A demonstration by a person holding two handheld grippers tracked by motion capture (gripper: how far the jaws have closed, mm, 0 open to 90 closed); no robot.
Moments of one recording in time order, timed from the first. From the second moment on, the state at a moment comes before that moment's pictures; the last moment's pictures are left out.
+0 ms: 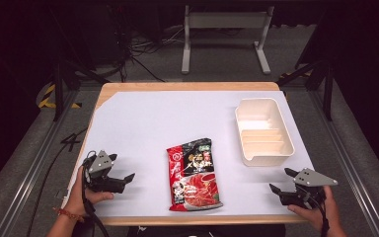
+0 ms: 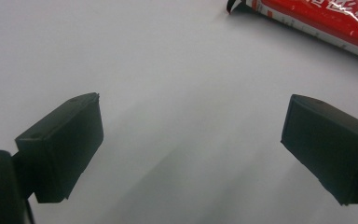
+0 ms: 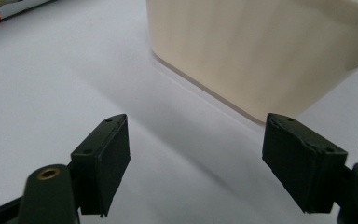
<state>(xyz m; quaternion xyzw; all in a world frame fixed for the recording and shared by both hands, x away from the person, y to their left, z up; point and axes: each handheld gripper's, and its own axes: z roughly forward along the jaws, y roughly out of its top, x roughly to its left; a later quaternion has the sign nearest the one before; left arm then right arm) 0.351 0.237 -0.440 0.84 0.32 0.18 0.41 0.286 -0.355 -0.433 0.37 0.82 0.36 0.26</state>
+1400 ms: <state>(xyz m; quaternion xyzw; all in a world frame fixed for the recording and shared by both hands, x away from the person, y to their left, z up) 0.482 0.054 -0.437 0.92 0.16 -0.02 0.35 0.289 -0.344 -0.440 0.36 0.83 0.33 0.26</state>
